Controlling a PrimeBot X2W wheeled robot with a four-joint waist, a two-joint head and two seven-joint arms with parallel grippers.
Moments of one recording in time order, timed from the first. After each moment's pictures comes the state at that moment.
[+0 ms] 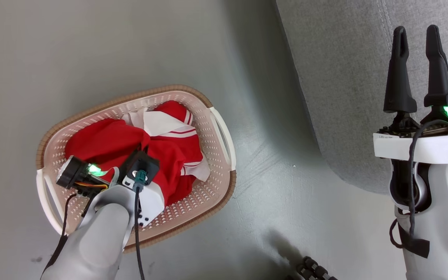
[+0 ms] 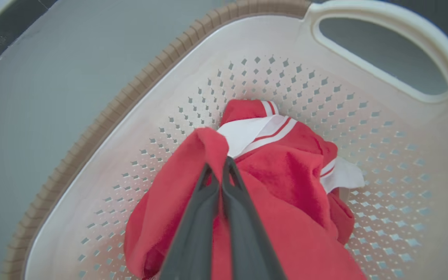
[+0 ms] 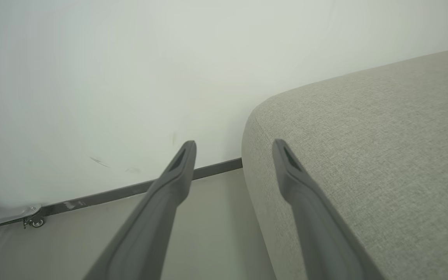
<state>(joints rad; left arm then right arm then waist) -0.66 0.14 -0.45 0.97 0.16 0.12 -0.22 -0.46 -0.04 -0.02 0.13 0.38 0.12 -0.25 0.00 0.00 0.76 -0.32</state>
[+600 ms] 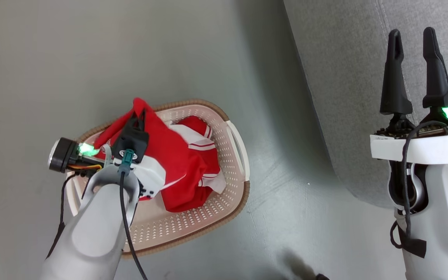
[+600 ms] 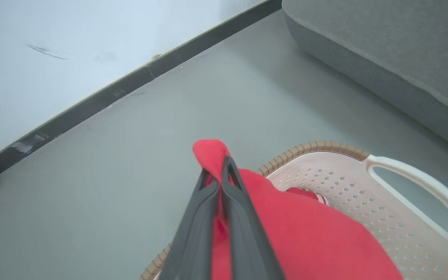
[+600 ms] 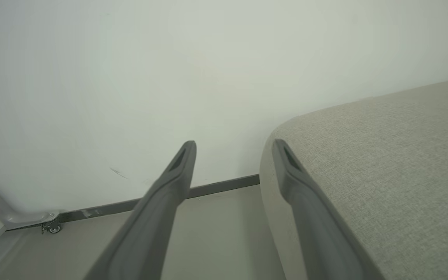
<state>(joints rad) -0.66 0.12 -0.37 0.79 0.06 0.16 -0.25 -0.46 -0.04 -0.02 0.14 0.33 0.12 -0.25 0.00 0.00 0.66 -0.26</state>
